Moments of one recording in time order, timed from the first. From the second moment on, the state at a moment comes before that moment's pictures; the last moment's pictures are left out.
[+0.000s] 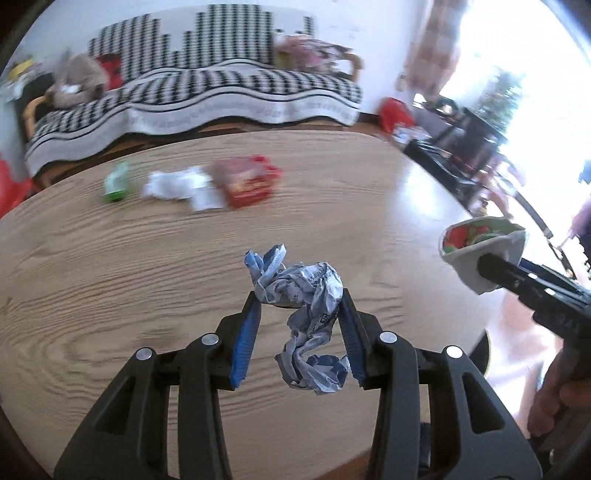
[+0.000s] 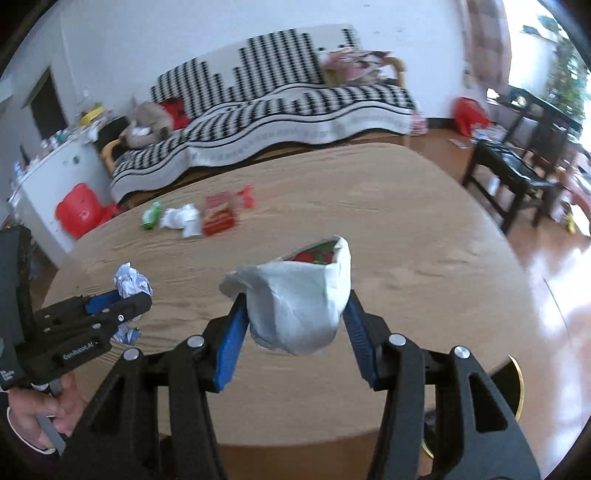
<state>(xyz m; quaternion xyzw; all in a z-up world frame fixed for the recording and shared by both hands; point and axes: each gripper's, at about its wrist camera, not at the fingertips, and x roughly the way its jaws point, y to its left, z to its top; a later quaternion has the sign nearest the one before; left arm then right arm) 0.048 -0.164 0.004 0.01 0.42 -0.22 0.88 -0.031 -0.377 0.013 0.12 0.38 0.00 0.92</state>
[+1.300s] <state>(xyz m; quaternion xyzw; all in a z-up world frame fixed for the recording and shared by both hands) -0.051 -0.466 -0.077 0.10 0.46 -0.49 0.74 -0.193 -0.617 -0.042 0.26 0.42 -0.21 0.85</state>
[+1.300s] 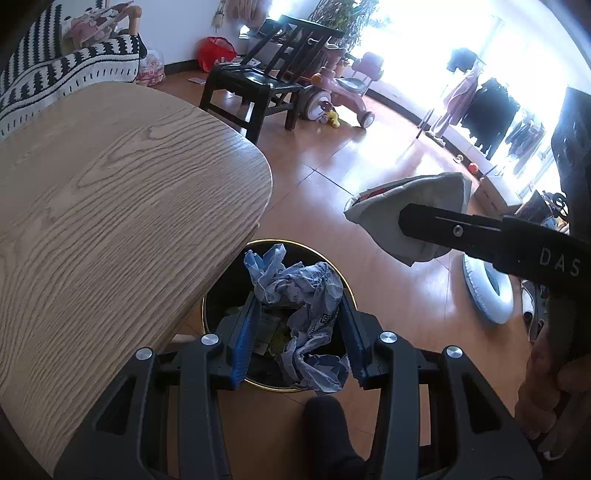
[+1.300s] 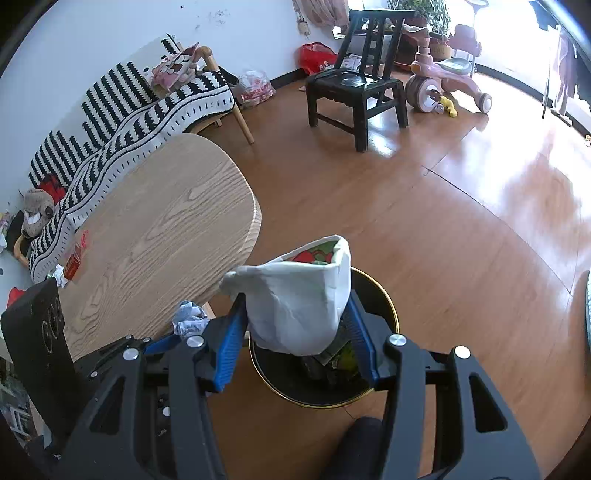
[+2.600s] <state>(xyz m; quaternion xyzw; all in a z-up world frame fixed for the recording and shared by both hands) -0.017 -0.373 -0.036 0.08 0.42 -0.43 0.79 -0.132 -0.552 0.000 0.21 0.39 -0.15 0.88</state>
